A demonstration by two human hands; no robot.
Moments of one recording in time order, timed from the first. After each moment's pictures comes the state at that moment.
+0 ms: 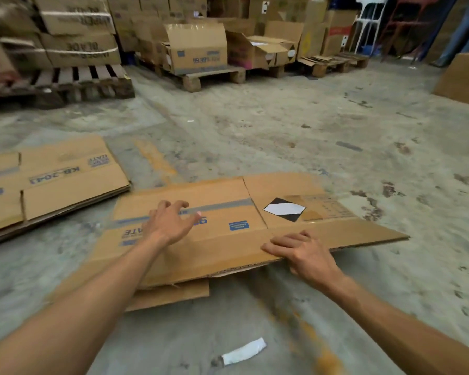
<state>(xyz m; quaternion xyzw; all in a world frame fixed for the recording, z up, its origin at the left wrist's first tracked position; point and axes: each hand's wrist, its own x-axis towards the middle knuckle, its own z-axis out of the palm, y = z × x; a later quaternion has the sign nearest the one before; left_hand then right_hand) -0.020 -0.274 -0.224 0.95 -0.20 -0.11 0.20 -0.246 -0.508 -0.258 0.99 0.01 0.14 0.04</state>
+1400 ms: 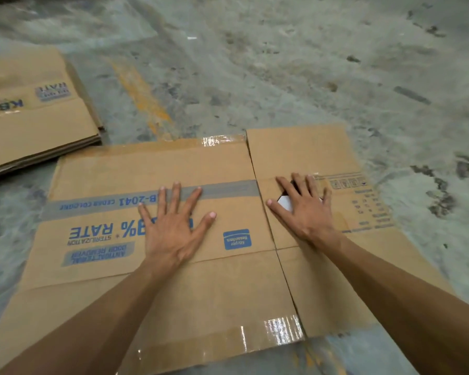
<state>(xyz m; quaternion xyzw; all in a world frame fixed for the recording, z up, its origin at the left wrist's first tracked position) 0.025 -0.311 -0.378 0.97 -0.23 -0.07 0.10 -0.082 -0.583 -0.373 0.96 -0.25 -0.02 -0.09</state>
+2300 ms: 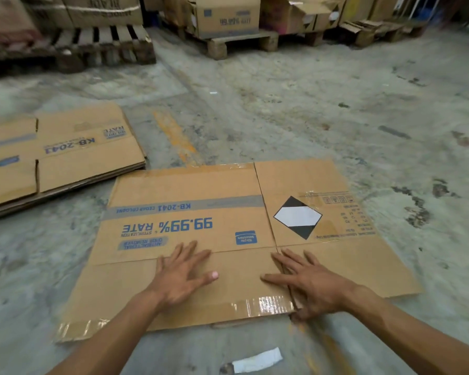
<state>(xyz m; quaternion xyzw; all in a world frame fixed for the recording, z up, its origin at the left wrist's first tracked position) -0.064 -0.217 -0.333 0.91 -0.29 -0.27 0.14 -0.221 -0.517 -0.317 0.96 0.09 -0.25 -0.06</state>
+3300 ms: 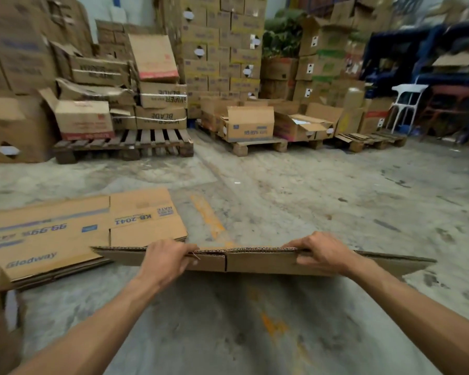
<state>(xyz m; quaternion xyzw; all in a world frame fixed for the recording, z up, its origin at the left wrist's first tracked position) -0.042 -0.131 -0.087 0.94 -0.32 0.14 0.04 -0.160 -0.468 -0.053 1.00 0.02 0.00 0.01</state>
